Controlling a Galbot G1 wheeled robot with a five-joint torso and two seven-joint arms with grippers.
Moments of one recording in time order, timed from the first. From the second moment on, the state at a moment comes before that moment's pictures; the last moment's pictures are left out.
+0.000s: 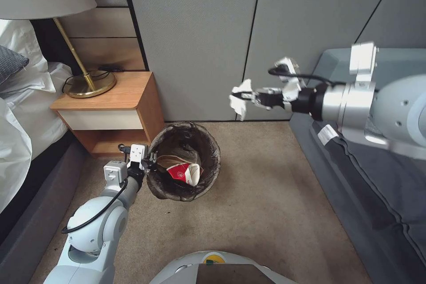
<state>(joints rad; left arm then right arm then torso) 1.48 -1.36 -0.60 -2.39 -0.22 0.74 0.04 -0.13 0.52 0.01 2.33 2.25 -0.74 0.61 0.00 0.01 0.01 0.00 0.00</state>
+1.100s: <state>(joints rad) 1.47 -1.37 -0.63 -2.37 -0.23 0.74 0.04 -0.05 0.91 -0.58 2.11 1.93 -0.74 0.66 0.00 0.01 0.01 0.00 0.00</state>
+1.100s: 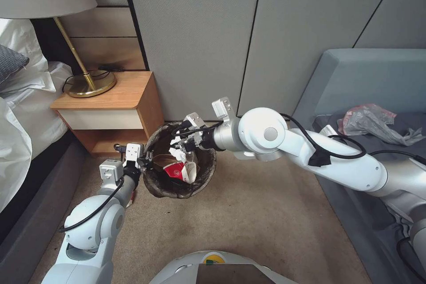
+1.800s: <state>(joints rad) 1.46 -1.37 -0.64 -2.36 -0.23 0.74 0.05 -0.07 0.88 -0.49 2.16 1.85 -0.66 0.63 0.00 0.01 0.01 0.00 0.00</state>
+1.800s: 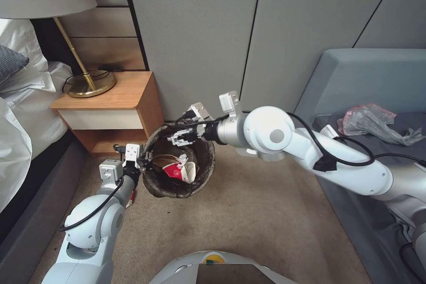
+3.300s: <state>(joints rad) 1.49 -1.36 -0.63 -2.37 -0.23 0.72 0.05 -1.45 1.37 0.69 2.01 0.00 0.14 0.16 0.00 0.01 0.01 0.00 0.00</state>
